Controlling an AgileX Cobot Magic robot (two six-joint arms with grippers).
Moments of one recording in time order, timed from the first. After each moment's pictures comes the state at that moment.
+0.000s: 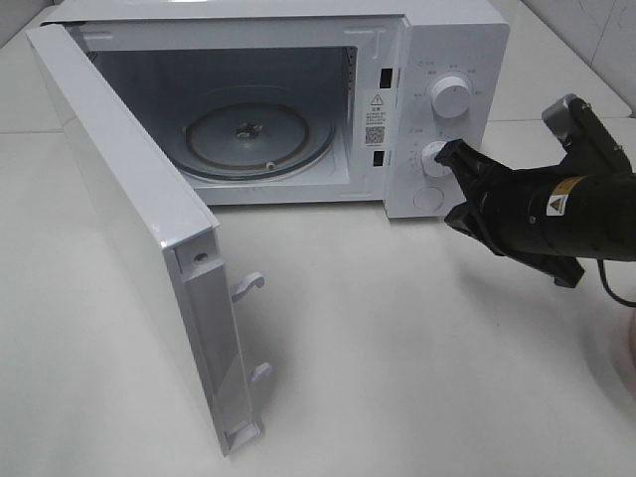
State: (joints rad) left arm 0.05 -0.01 -0.52 -0.17 1.06 0.05; right arm 0.38 1.59 -0.56 -0.04 -0.33 0.93
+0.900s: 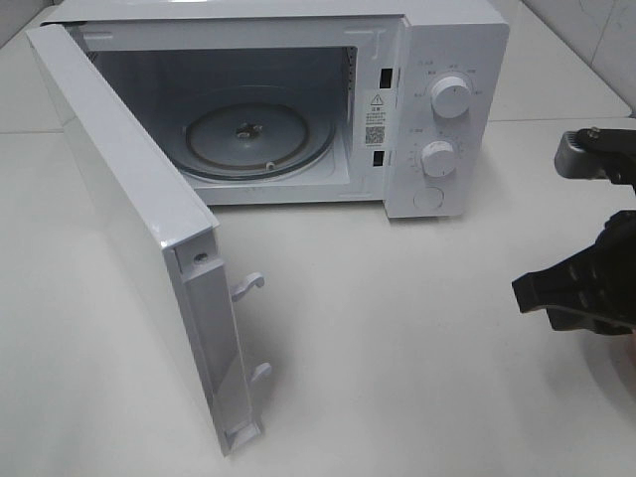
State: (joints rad) left arm 0.05 -0.01 -0.52 -0.17 1.06 0.05; right arm 0.38 1.20 -0.56 -0.04 0.51 0.23
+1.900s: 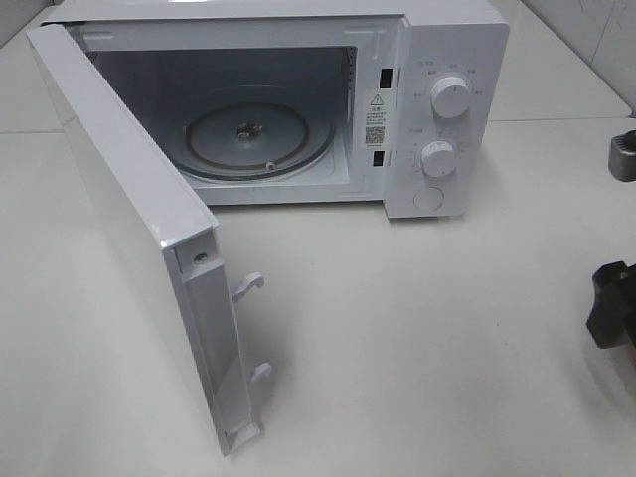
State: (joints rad) left arm 0.05 -0.01 -0.52 -0.17 1.06 0.05; right arm 0.23 1.18 -0.63 -0.18 0.75 0.08
